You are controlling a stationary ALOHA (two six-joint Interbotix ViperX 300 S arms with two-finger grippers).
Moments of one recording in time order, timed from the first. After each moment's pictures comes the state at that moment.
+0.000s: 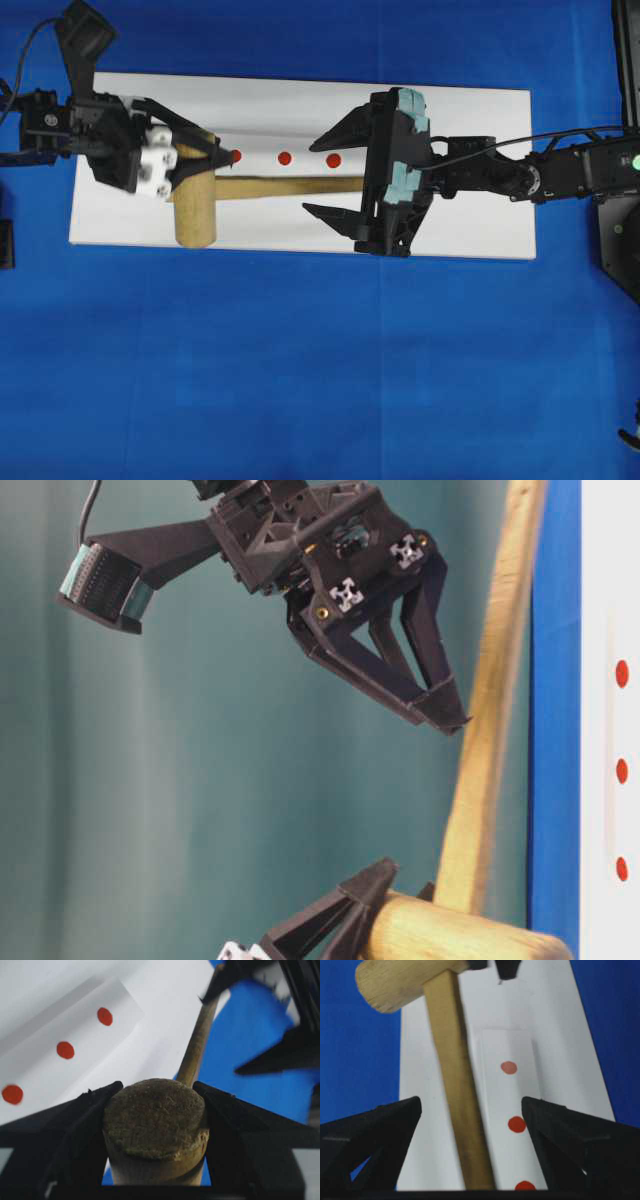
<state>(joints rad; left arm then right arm) 0.14 -0.37 0.95 -0.02 -0.14 -0.89 0.02 -0.11 0.65 1.32 -0.20 -1.19</state>
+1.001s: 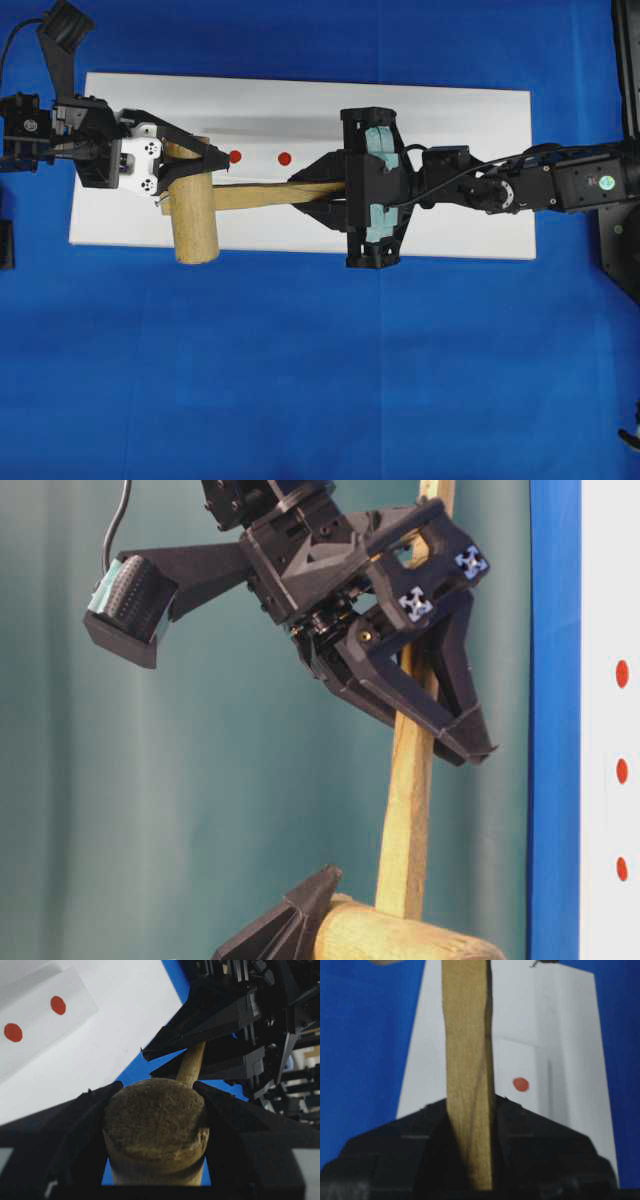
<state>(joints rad) 0.09 -0.44 0.95 -0.02 -0.15 -1.01 0.02 -0.03 0.62 1.15 -0.19 -1.19</state>
